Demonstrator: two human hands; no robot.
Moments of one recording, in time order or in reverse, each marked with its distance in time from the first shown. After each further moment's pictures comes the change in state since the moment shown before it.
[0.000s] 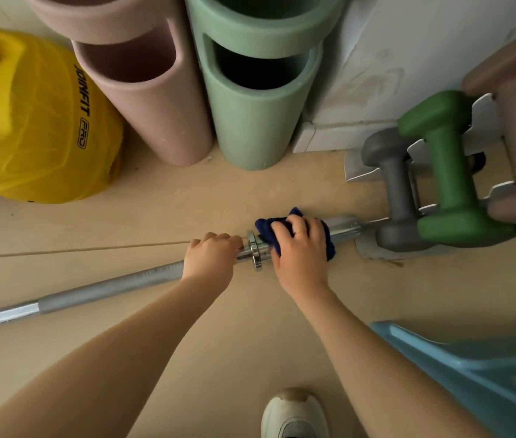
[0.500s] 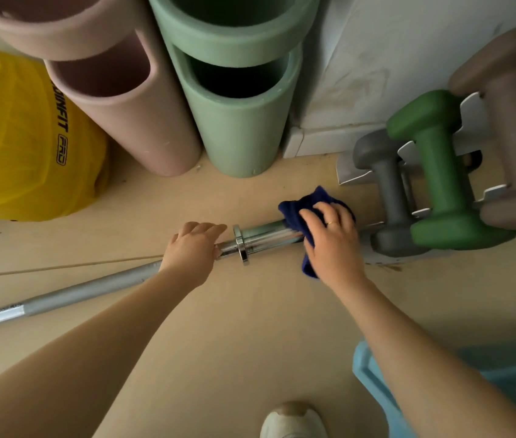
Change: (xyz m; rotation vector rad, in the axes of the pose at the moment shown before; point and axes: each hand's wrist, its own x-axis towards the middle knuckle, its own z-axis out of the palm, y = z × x) left_hand 0.020 -0.015 -0.018 -0.067 -0.028 -0.032; right_hand 0.020 0.063 -0.012 -0.021 0.067 -0.034
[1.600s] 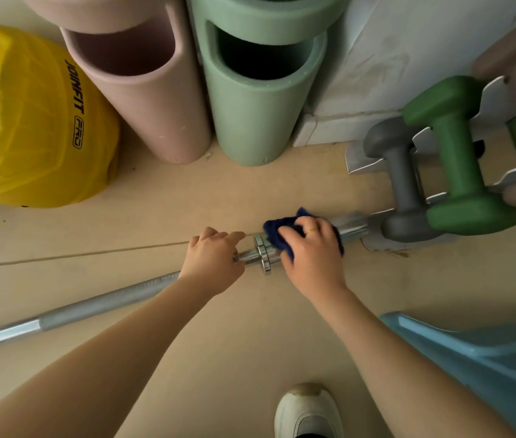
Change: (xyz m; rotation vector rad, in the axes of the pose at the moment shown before) left_hand -0.021 0.002 0.012 -0.067 -0.036 0.079; right_hand -0.024 -0.065 -0.003 0.026 -0.101 0.032
